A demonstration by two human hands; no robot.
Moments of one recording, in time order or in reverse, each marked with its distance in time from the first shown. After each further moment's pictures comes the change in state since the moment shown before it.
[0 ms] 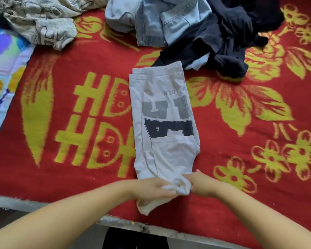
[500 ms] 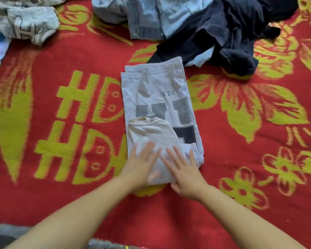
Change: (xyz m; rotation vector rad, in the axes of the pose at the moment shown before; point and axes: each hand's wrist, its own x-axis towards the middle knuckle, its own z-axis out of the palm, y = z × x) left_hand 0.070 -0.060 -0.063 1.132 0.767 0.019; right_hand 0.064 0.006 -0.006 -0.369 0.585 -0.062
